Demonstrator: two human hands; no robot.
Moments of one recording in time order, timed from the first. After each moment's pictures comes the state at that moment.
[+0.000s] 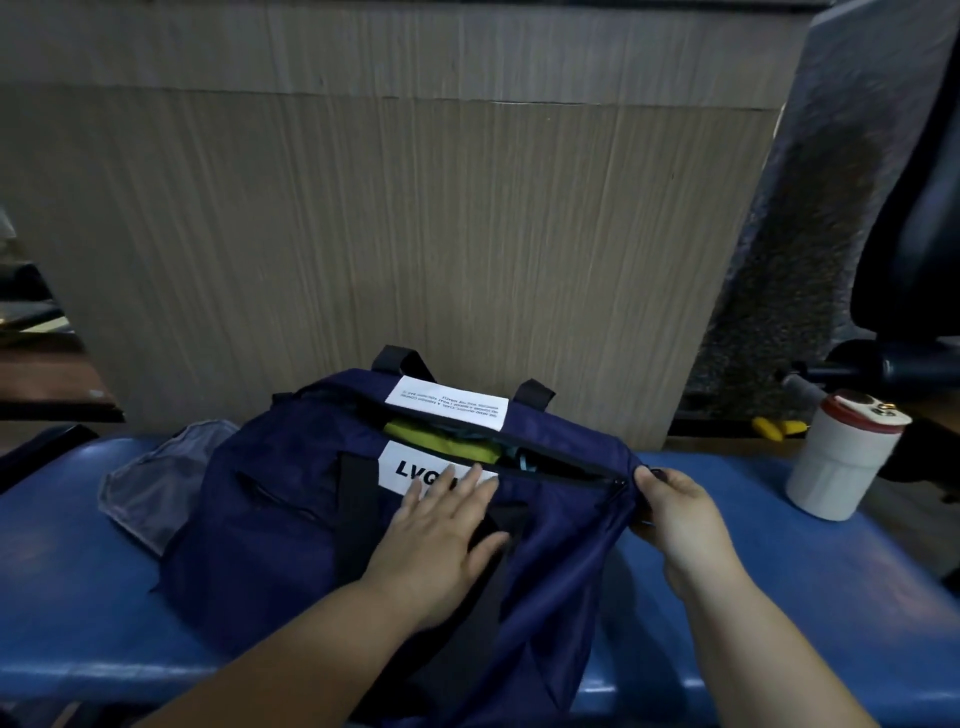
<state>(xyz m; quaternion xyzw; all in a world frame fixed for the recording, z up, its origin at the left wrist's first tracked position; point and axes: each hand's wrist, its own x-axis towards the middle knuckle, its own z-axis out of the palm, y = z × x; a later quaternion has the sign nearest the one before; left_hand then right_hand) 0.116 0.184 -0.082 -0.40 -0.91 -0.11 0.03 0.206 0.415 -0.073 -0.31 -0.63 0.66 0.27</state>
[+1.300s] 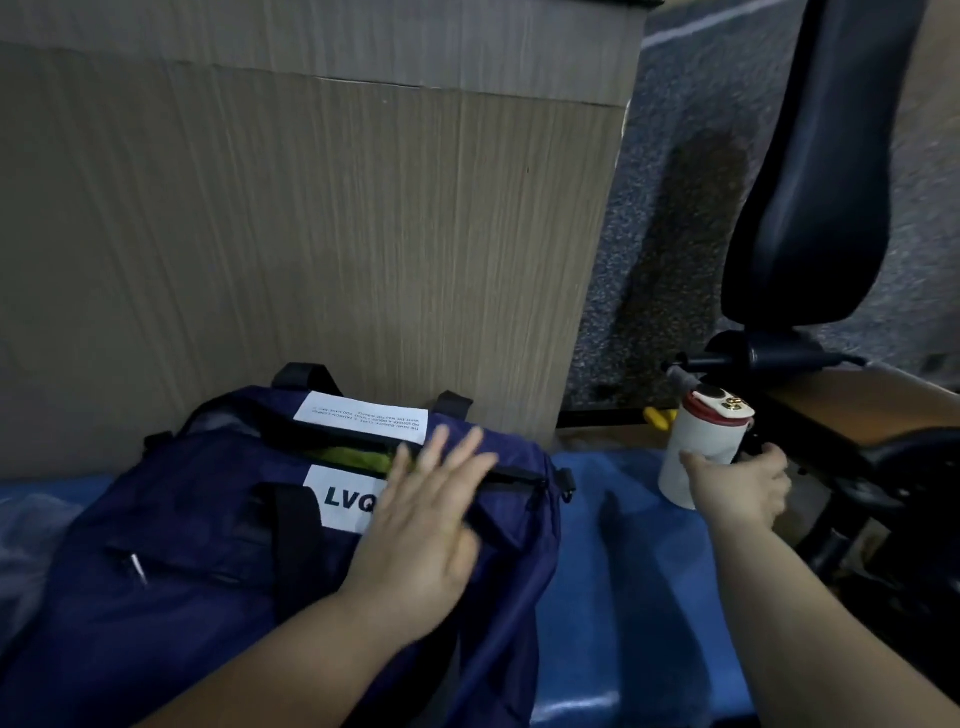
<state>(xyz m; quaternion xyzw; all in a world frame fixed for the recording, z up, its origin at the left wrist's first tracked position) 0.151 0.301 -0.063 -0.51 -0.79 -0.29 0.16 0.265 0.602 -0.056 -0.58 -0.61 0.38 0.39</state>
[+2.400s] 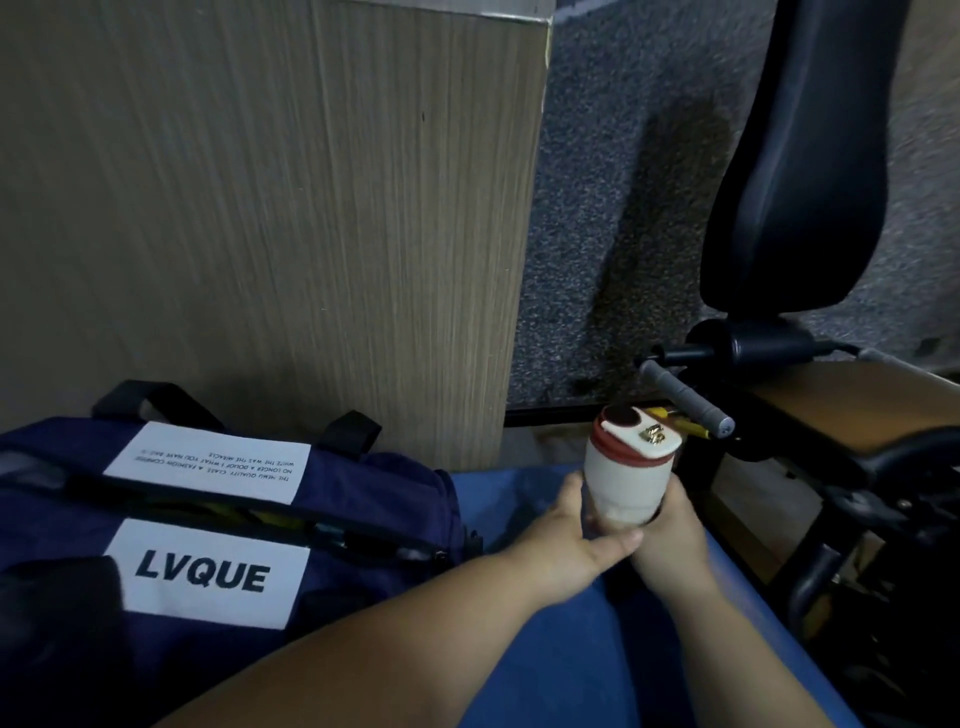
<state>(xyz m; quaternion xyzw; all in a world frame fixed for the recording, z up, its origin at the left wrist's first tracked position) 0.176 0.533 -0.092 -0.39 -0.74 -0.44 -0.33 0.259 0.649 -0.117 -0.32 -0.72 0.52 0.33</state>
